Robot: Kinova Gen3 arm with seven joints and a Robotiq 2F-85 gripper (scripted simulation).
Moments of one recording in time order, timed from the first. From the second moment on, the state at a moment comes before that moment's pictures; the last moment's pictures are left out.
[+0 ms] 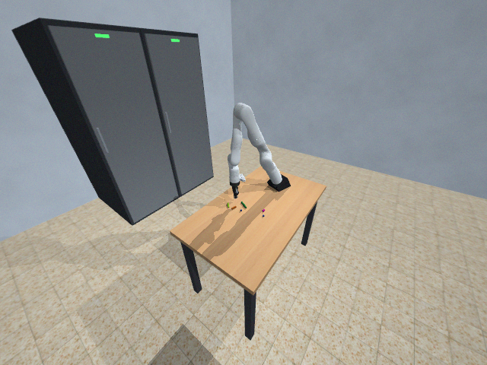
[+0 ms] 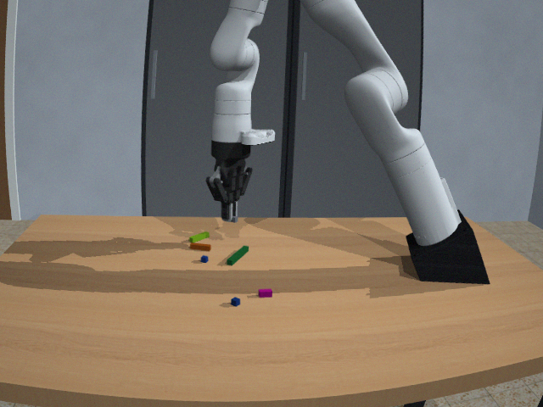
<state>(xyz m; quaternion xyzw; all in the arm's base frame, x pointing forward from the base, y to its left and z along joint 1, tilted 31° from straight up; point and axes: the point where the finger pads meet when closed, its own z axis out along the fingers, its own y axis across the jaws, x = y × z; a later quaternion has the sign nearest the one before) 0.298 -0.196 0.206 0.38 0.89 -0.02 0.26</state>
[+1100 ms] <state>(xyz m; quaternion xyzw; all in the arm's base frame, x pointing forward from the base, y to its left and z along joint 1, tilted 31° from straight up) 0.287 -0.191 0.227 0.39 0.88 -0.02 0.26</state>
